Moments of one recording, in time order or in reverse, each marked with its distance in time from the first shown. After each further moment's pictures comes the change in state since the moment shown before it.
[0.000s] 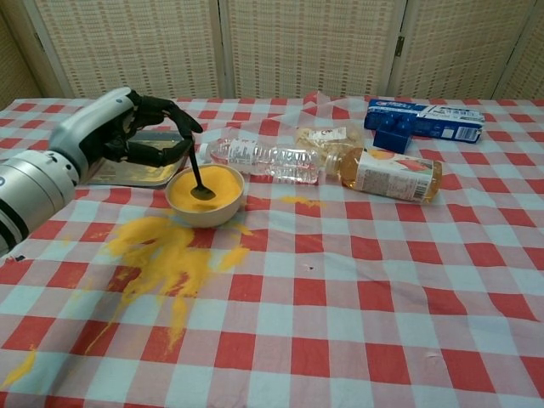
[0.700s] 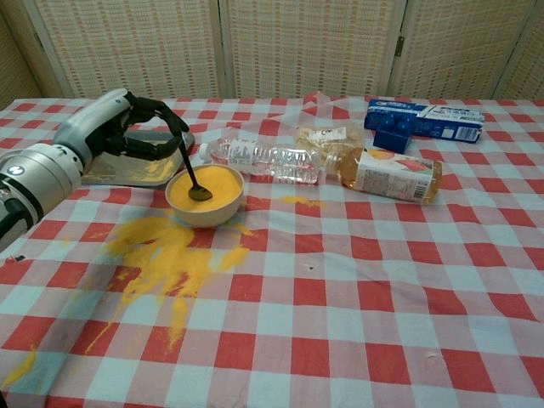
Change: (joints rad) left arm -0.047 -0.039 -0.054 0.171 -0.054 -0.053 -0.007; right arm 0.006 -0.006 0.008 0.003 0.024 -0.014 -0.014
